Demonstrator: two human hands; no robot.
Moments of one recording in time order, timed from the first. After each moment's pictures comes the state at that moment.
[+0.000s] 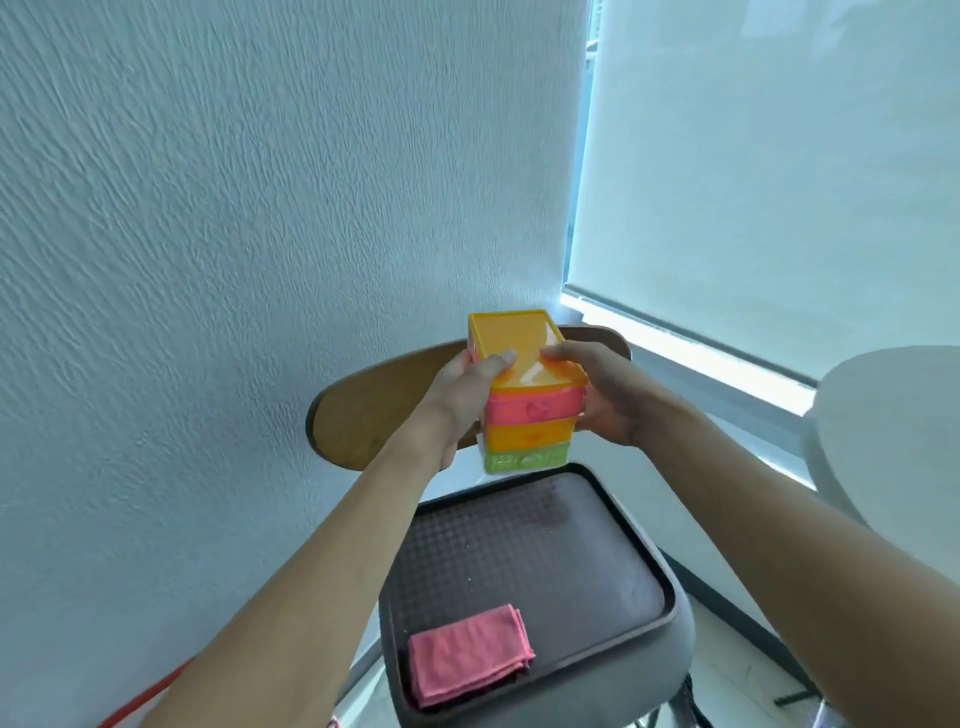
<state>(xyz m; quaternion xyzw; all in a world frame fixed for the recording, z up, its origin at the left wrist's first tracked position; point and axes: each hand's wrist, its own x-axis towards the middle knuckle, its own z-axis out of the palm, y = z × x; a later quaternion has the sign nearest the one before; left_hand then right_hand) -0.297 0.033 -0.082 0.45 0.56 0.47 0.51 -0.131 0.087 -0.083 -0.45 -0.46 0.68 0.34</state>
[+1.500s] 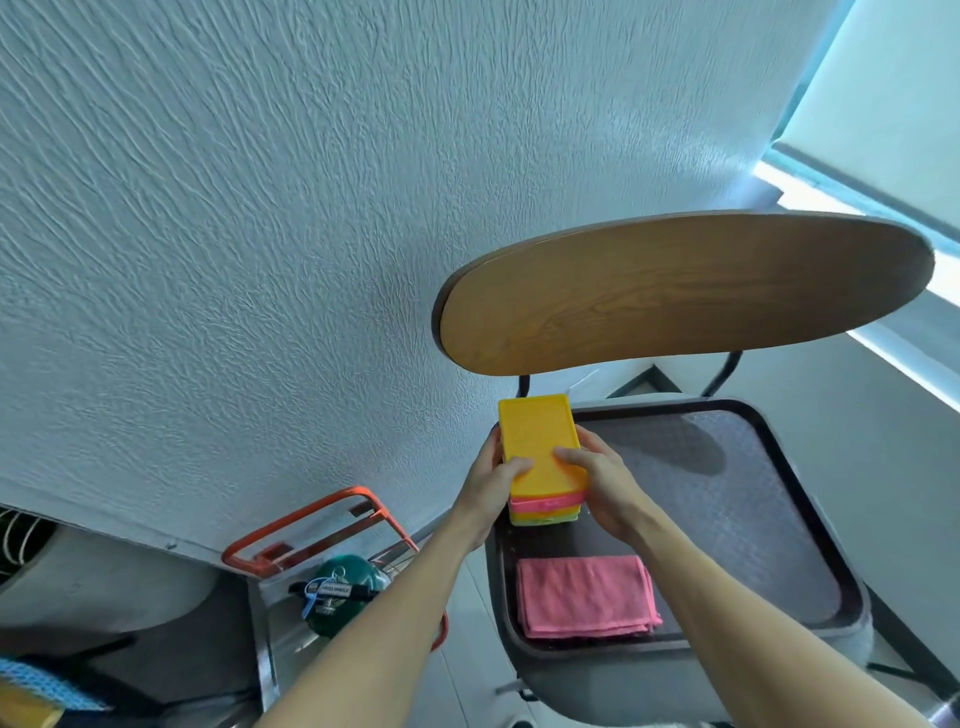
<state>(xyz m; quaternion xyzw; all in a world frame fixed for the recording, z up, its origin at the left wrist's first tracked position) -0.412 0.006 -0.341 0.24 0.63 0.47 0.57 -0.272 0.082 -0.356 -0.48 -0.38 0.75 0.24</state>
